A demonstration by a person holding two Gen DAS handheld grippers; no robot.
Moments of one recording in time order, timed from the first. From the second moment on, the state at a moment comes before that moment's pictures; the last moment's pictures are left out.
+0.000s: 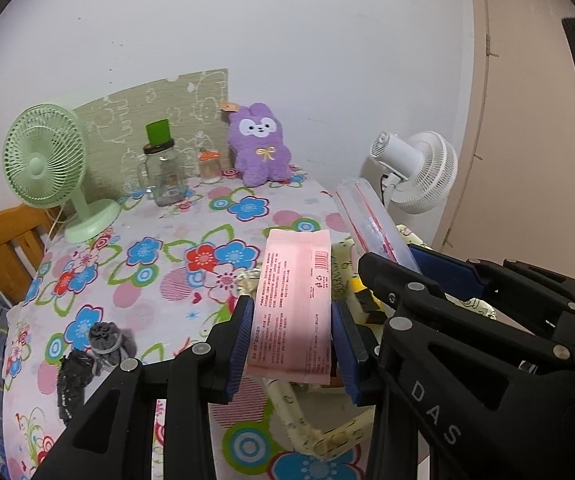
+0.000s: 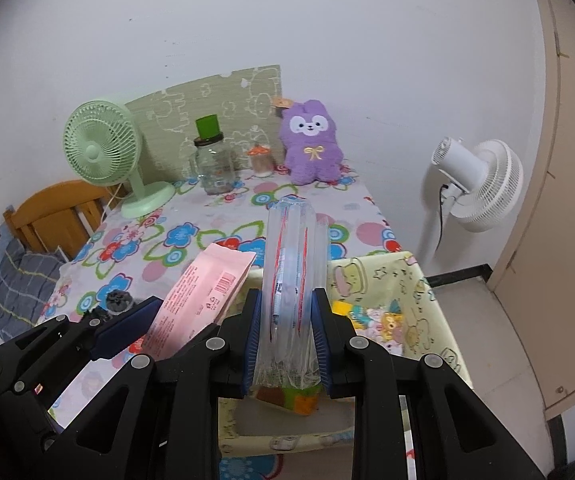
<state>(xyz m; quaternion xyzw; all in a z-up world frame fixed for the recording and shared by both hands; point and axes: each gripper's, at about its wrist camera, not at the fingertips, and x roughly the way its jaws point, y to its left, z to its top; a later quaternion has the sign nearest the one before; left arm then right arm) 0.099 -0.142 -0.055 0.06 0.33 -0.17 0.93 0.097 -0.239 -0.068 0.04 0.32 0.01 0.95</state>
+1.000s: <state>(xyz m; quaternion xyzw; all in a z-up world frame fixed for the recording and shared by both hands) 0.118 -0.201 -0.094 0.10 0.38 -0.21 0.89 0.113 -0.294 -0.112 0.07 0.37 -0.03 0.92</state>
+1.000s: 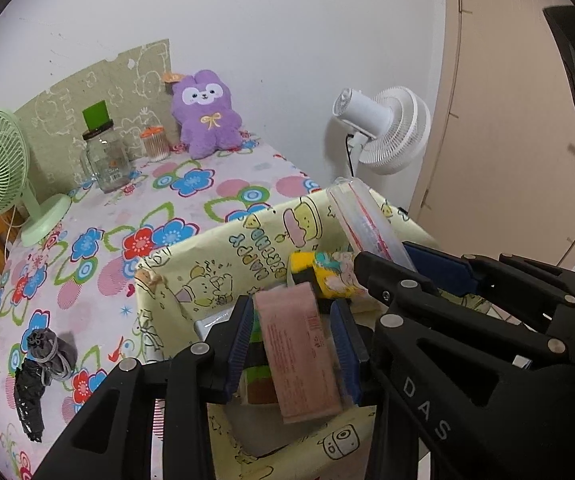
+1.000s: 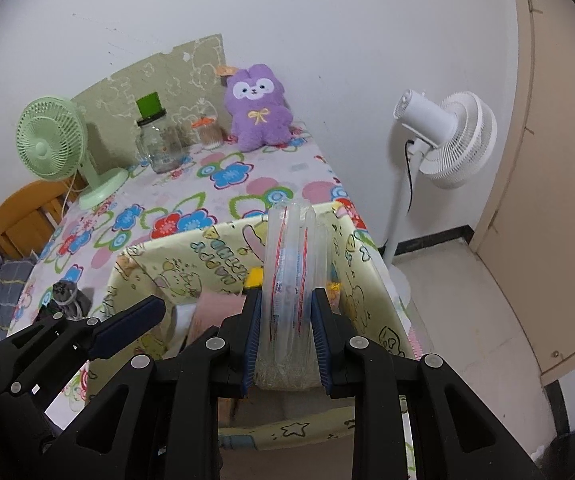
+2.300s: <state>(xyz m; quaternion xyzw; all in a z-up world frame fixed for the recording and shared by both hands) 0.100 -0.170 -0.078 0.12 0.36 -0.19 0.91 0.099 -0.265 -0.100 0.08 0.37 -0.04 0.92</state>
